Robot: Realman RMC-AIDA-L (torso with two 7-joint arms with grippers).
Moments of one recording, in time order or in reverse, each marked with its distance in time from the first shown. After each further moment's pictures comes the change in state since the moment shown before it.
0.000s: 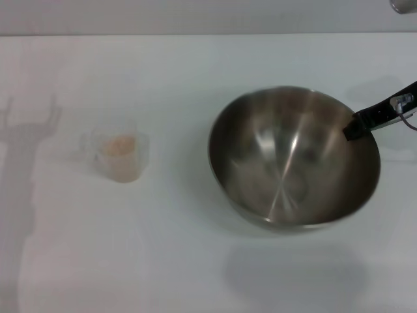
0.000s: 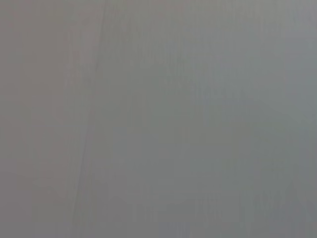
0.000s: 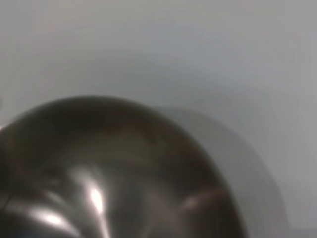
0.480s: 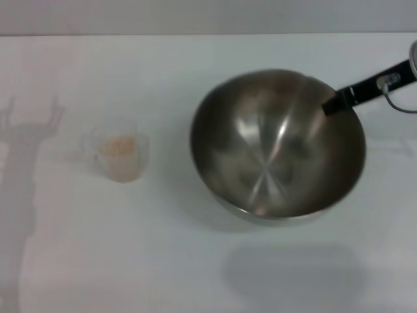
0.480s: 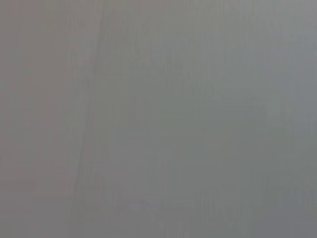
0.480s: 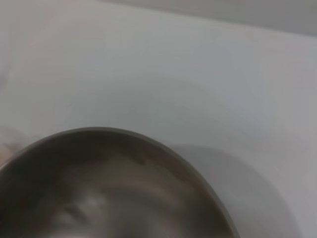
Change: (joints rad) left arm 0.002 0.000 0.000 -0.007 0.006 0.002 -0.002; right arm -0.008 0.022 0.012 -0.069 0.087 -0.035 -0.036
